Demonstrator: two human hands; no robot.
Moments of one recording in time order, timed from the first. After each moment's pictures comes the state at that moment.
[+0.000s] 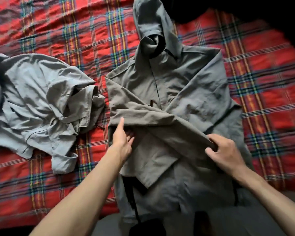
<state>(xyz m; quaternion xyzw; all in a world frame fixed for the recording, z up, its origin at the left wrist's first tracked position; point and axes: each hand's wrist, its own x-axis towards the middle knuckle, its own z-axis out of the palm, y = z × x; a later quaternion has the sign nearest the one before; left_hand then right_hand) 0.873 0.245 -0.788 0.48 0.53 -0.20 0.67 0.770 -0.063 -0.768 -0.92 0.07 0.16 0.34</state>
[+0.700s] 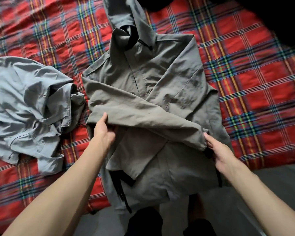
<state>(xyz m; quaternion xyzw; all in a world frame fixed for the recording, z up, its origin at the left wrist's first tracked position) 0.884 0.231 -0.785 0.40 0.56 -0.13 0.72 0.721 -0.088 -0.791 -0.42 0.58 0.20 0.67</state>
